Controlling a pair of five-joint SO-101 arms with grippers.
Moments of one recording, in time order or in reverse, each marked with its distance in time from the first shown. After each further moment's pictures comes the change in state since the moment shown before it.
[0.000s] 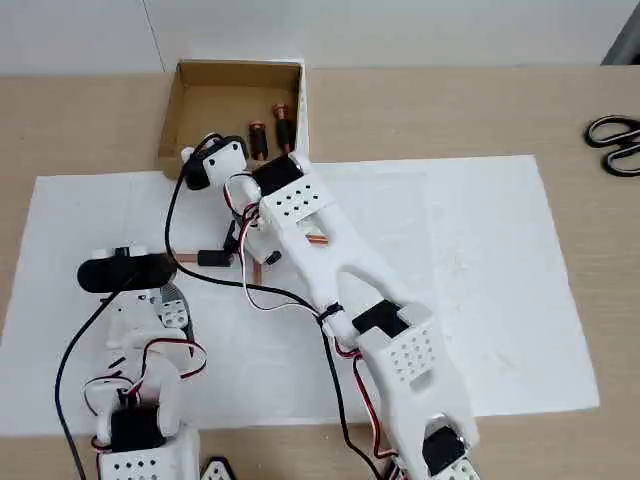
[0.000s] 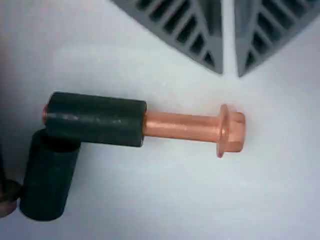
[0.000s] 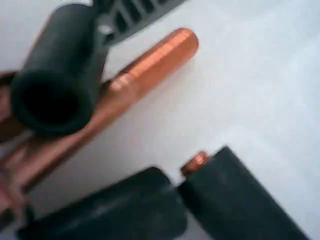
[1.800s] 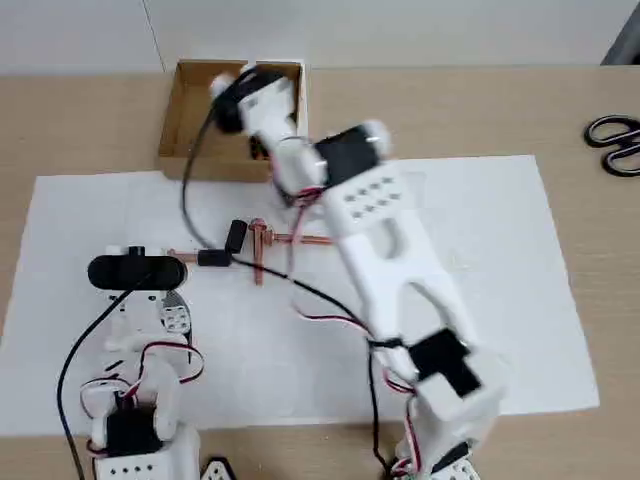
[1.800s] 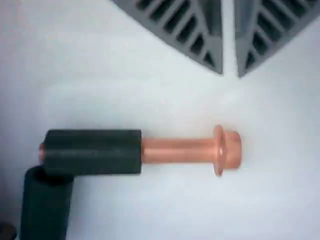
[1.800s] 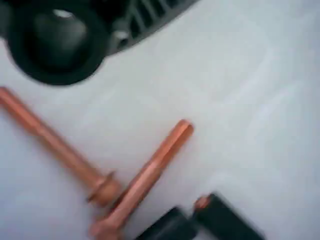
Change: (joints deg) left arm 0.0 0.0 -5.9 7.4 -8.4; right arm 7.2 -28.1 0.1 11.5 -3.2
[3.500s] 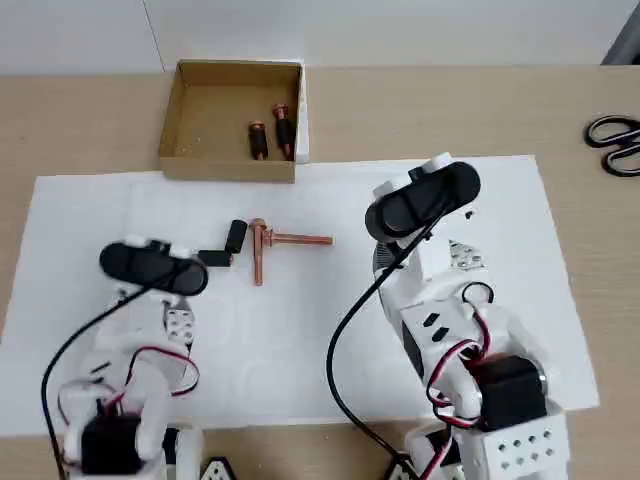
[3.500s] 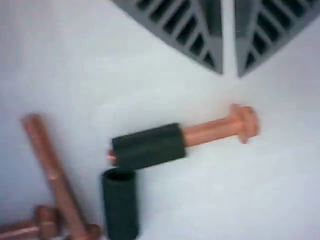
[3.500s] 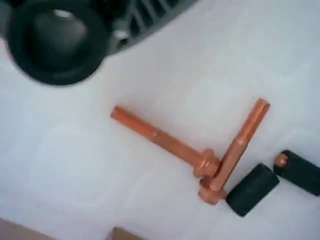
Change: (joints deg) left arm 6.8 14.2 -23.6 13.0 -8.6; right arm 11.8 -75.8 76.8 -29.2 -2.3
